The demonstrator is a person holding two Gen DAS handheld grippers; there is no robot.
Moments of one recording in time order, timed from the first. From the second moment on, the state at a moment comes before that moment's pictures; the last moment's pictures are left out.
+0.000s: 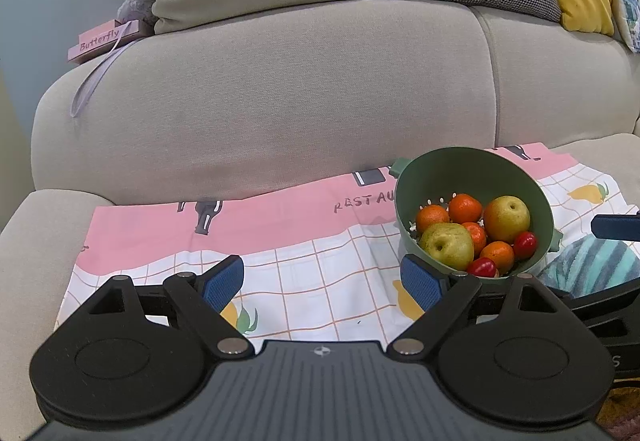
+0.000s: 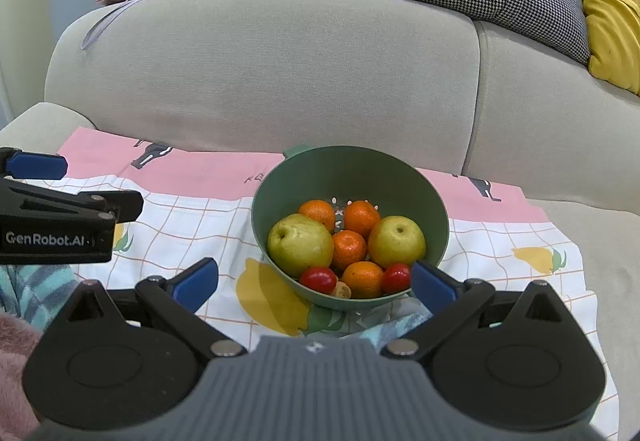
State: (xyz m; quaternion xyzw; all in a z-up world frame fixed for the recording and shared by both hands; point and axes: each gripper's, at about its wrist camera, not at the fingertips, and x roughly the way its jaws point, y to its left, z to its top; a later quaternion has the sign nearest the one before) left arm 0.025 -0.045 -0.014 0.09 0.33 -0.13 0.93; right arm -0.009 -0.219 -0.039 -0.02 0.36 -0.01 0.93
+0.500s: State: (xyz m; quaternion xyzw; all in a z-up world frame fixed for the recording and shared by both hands) left arm 0.021 -0.047 -0.010 0.09 0.32 -0.13 0.93; right arm -0.010 -0.217 -0.038 -0.02 0.36 -0.02 0.93
